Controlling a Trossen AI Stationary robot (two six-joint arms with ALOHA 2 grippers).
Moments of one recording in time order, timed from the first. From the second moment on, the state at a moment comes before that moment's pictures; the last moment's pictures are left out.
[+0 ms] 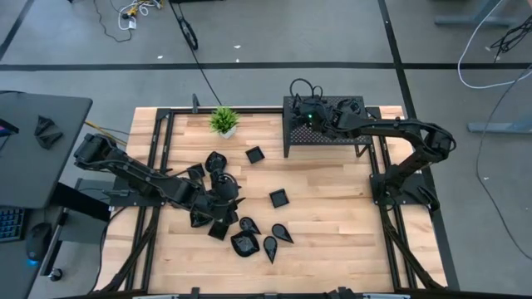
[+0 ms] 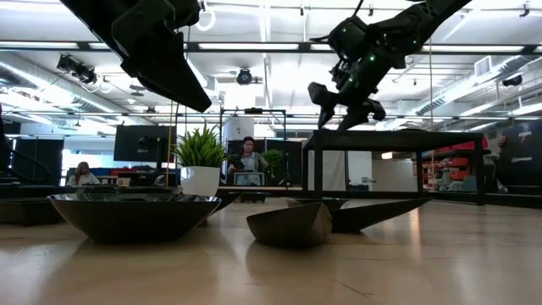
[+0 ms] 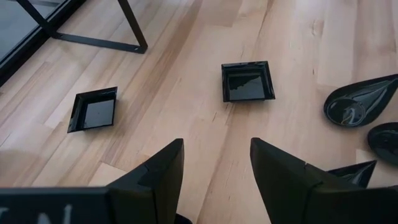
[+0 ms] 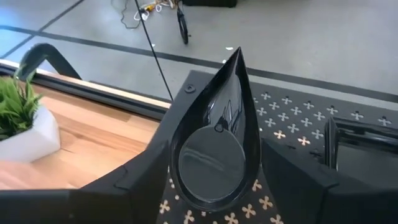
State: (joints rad) left arm -0.39 1.41 0.81 -0.23 -0.63 -0.46; right arm -0.46 1.54 1.01 -0.13 0.51 0.53
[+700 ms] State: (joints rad) left arm -0.39 1.41 0.81 -0.23 -0.63 -0.46; right arm -0.45 1.52 1.01 -0.09 0.51 0.47
